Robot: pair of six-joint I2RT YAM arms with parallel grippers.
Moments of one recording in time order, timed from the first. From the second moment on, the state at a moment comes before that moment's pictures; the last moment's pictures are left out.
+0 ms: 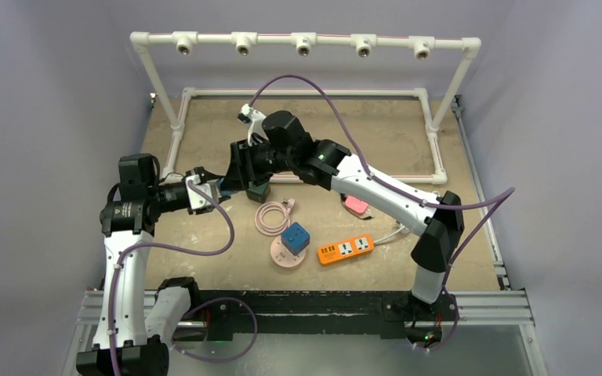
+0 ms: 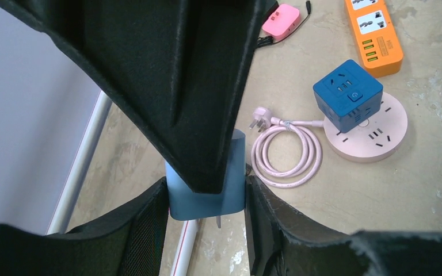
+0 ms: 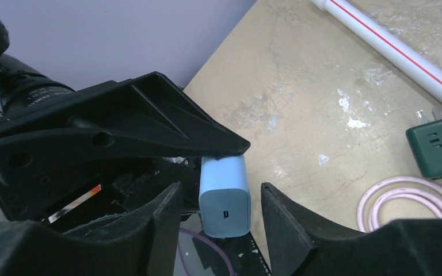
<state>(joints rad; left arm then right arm) 0.12 0.86 1.00 -0.90 1.12 1.23 0.97 1.80 1.79 -0.43 -0.35 0.58</state>
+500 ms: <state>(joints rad) 0.12 0.87 1.00 -0.89 1.09 1.20 1.01 1.81 1.80 -0.50 -0.22 0.56</state>
